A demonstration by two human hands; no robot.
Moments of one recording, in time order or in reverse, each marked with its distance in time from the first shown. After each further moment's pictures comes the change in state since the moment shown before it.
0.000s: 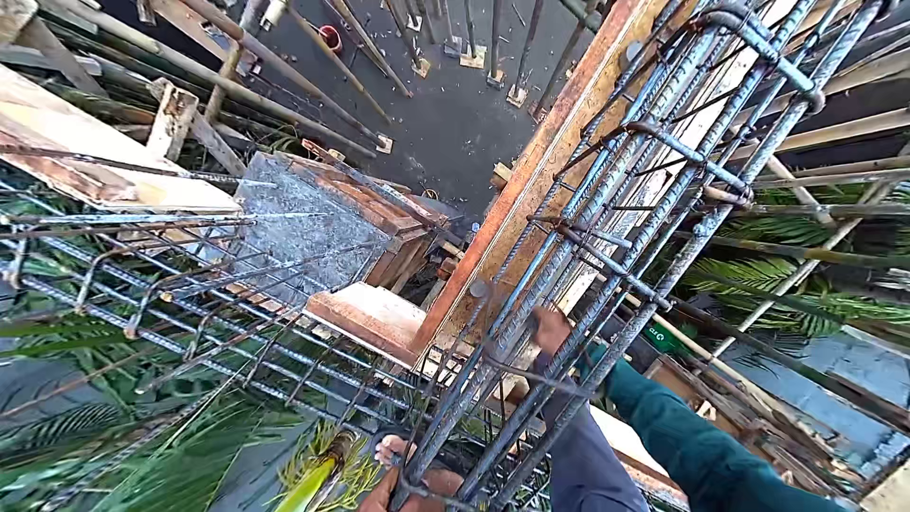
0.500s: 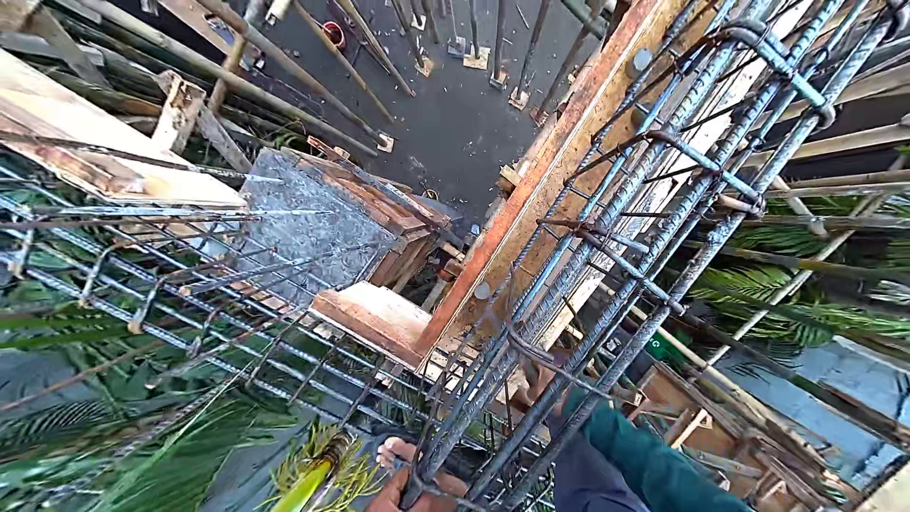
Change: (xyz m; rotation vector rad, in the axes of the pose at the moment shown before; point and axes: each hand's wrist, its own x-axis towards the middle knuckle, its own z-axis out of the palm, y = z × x) left_hand -0.002 0.006 -0.002 0.027 0.015 -0.003; right_hand -0.039 0.048 0.076 -0.045 -0.126 -0.099
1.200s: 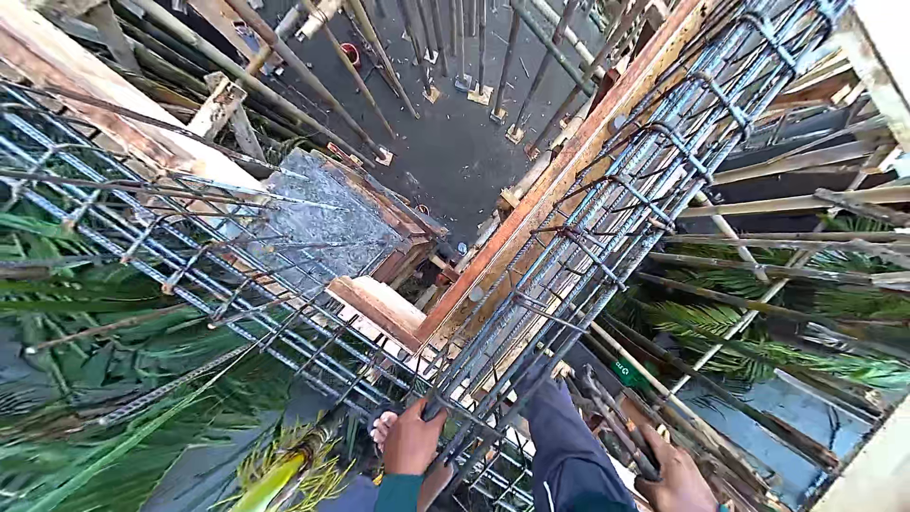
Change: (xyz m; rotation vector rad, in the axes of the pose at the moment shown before) left_hand 0.025 -0.004 0.006 0.073 -0.028 -0.083; right_hand -0.276 -0.023 -0.101 -0.158 0.148 0.212
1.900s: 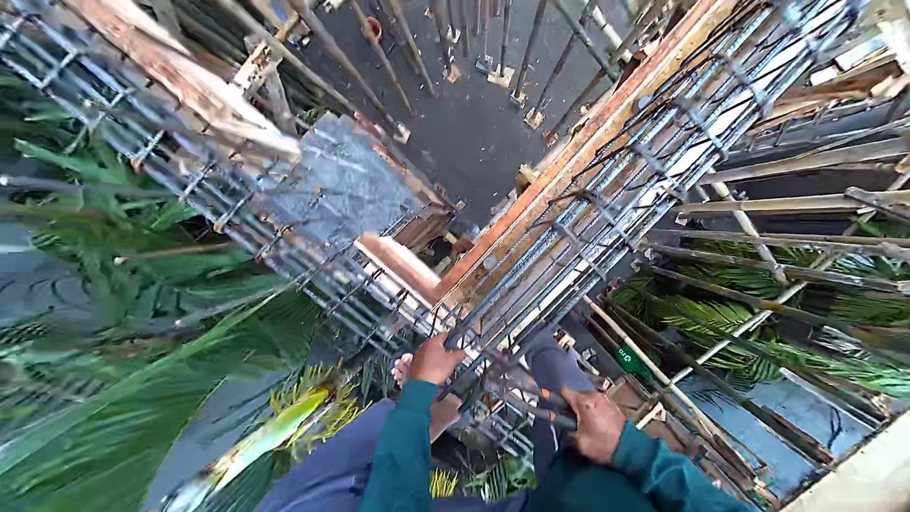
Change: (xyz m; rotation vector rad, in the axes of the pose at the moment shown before) left_hand 0.014 -0.009 -0.009 -0.006 -0.179 0.084; right_hand 0.023 -0.056 0.070 -0.262 -0.347 -0.307
